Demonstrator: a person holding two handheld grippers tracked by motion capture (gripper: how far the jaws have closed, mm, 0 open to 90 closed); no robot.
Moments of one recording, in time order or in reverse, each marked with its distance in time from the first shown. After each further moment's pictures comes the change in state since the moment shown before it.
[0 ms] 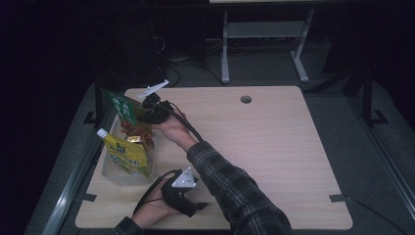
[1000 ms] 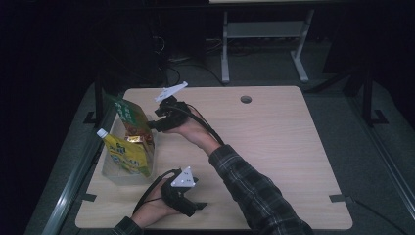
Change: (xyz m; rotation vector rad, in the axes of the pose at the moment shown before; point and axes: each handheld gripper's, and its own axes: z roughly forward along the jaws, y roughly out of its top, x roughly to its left) left arm 0.002 -0.001 -0.001 0.002 -0.022 -0.002; right arm -0.001 -0.022 -0.056 -0.032 -0.009 -0.058
